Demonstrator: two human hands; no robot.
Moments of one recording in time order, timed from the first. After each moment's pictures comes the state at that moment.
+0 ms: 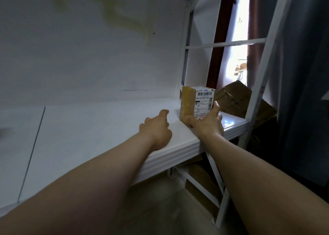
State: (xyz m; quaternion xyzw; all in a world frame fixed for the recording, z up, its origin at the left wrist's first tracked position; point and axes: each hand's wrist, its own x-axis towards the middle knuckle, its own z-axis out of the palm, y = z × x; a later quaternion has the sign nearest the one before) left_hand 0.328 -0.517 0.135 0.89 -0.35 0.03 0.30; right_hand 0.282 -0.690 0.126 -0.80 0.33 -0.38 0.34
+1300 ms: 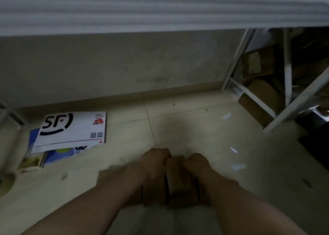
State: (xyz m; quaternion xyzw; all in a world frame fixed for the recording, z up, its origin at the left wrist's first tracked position) left_hand 0.161 -0.214 -0.242 0.92 -0.27 -0.22 0.19; right_hand 0.131 -0.398 -0.283 -0.90 0.26 0.22 0.28
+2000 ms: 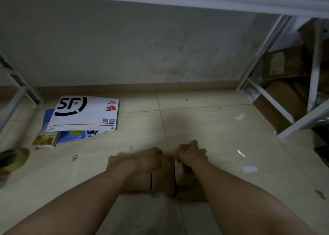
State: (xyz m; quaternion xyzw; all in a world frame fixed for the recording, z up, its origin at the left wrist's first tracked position) left_hand 0.167 -0.154 -0.291 0.85 -0.04 -0.37 0.38; right_hand 0.154 -0.339 -0.300 -0.86 0.33 0.22 0.32
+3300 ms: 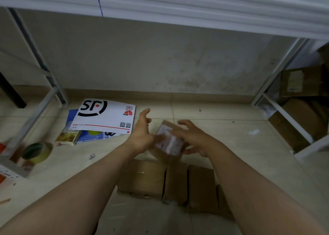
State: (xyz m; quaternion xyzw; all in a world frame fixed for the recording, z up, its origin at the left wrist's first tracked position) left_hand 0.184 -0.090 -0.210 0.79 -0.04 -0.10 0.60; right_hand 0.188 -0.292 -0.198 -0.80 0.09 0.24 0.55
